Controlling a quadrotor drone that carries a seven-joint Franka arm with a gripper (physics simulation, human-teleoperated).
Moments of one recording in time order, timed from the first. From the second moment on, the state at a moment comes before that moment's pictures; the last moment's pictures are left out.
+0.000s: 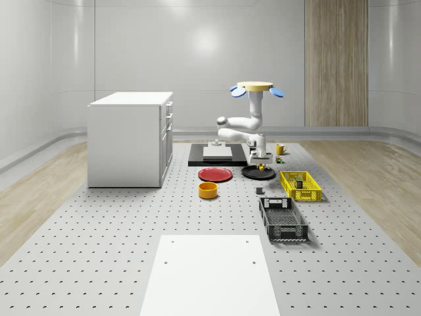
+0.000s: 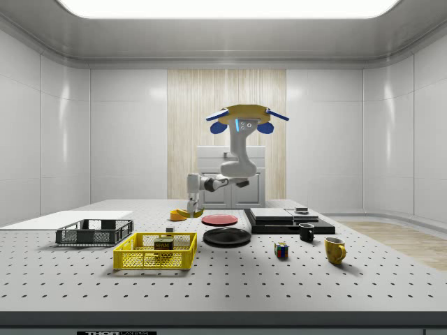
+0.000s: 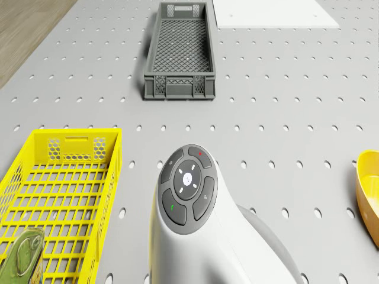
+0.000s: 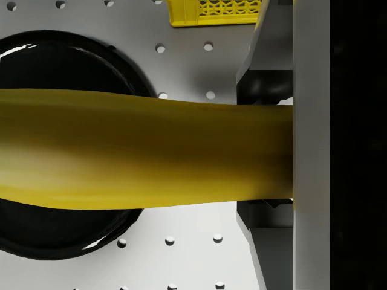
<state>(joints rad) -1.19 -1.50 1.19 -2.83 -1.96 1.62 1.73</state>
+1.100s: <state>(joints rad) -1.19 -1.51 1.19 -2.83 -1.96 1.62 1.73</state>
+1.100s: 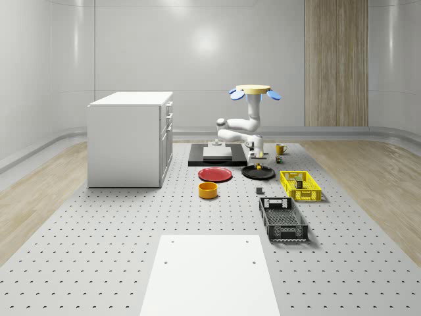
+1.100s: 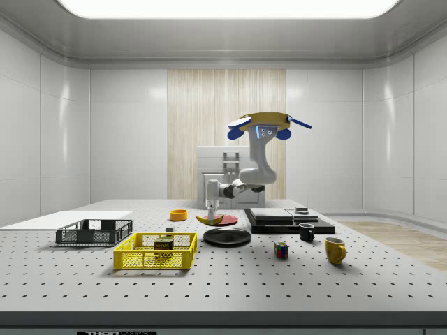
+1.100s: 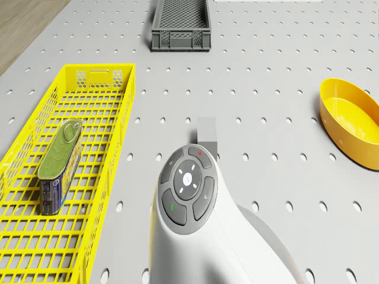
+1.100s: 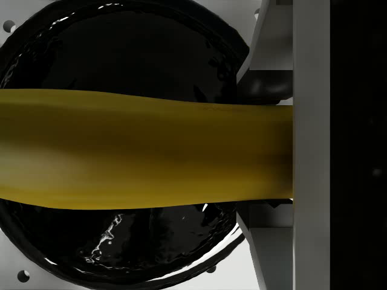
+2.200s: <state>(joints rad) -1.20 -1.52 1.15 -2.81 -2.00 1.65 1.74</state>
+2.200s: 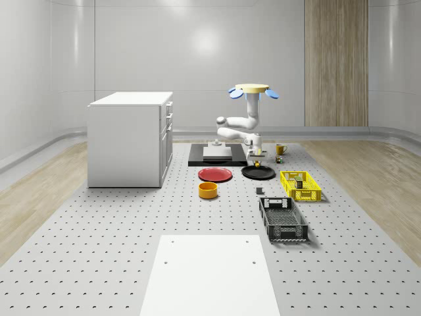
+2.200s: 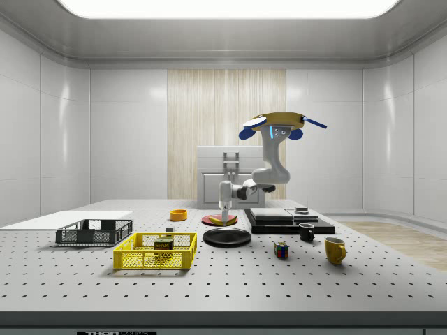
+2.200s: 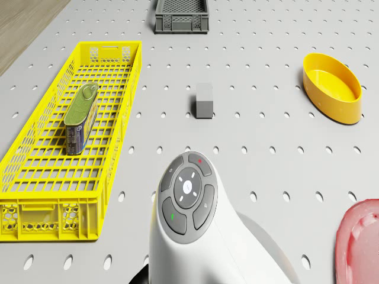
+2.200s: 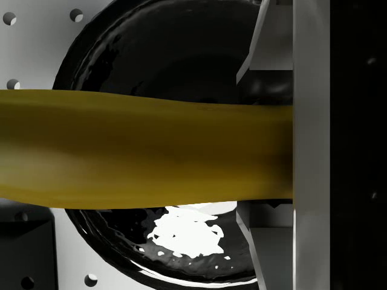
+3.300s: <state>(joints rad) -1.23 -1.49 1.02 -2.75 -2.11 1.69 1.69</state>
